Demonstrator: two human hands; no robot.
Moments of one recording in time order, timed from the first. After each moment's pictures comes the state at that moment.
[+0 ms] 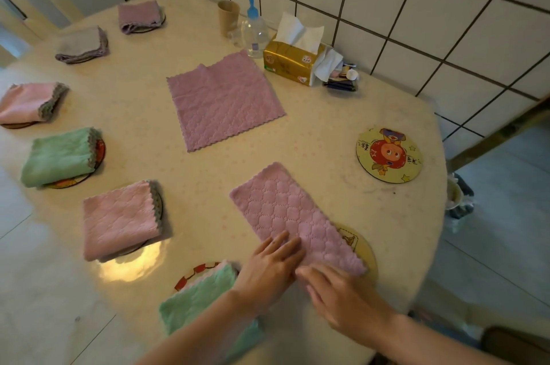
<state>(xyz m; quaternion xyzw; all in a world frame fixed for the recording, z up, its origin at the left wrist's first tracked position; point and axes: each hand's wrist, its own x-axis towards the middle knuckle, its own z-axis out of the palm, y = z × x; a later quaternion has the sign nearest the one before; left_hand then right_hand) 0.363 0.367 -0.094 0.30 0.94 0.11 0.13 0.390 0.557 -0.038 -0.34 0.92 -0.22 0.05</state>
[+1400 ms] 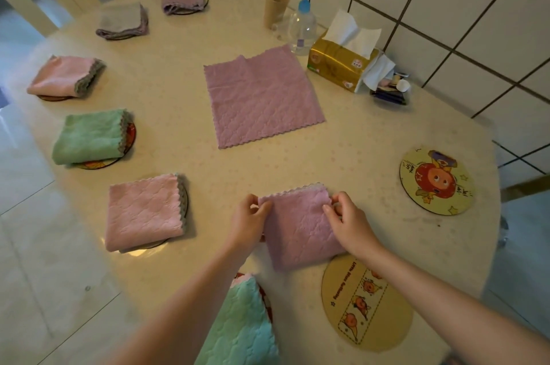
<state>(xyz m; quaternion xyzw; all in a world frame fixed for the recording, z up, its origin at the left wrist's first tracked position) 0.273 0.308 -0.077 -0.31 0.71 0.62 0.12 0.245 0.512 -0.079 -0.01 0.89 -0.41 0.19</state>
